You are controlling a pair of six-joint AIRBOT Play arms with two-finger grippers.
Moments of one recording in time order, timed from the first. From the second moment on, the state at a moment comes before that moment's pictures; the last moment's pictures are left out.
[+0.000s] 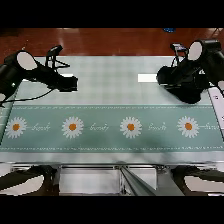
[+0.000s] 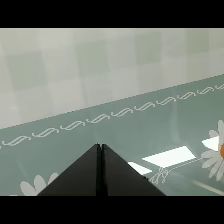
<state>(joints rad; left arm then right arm) -0.16 -1.35 1.25 1.19 -1.17 -1.51 0.15 -1.48 1.47 -1.57 1.39 1.72</state>
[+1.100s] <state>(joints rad) -0.16 -1.35 1.25 1.19 -1.13 -1.51 0.15 -1.48 1.47 -1.60 1.32 1.72</state>
